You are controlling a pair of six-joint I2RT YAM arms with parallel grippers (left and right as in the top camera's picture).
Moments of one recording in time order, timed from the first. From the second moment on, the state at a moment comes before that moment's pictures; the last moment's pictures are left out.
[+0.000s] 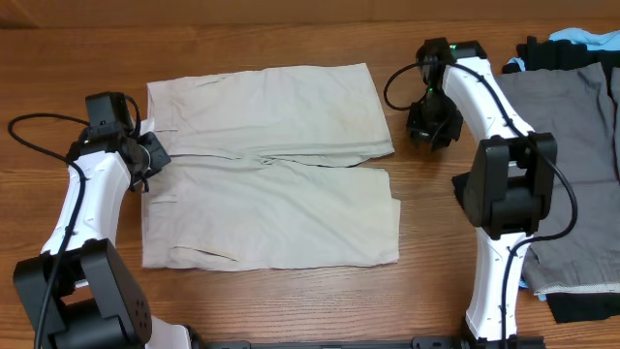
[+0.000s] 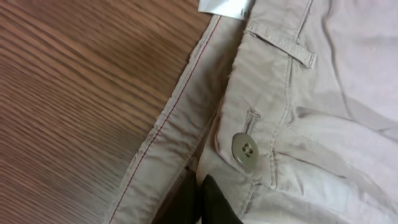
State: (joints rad) left arm 0.25 1.68 1.15 -0.64 -0.06 -0.33; right arm 0.10 2.32 1.98 -1.36 0.03 0.41
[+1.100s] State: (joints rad) left arm 0.27 1.51 1.26 -1.29 0.17 -0.31; right arm -0.04 1.89 1.98 -1.49 -0.11 0.51
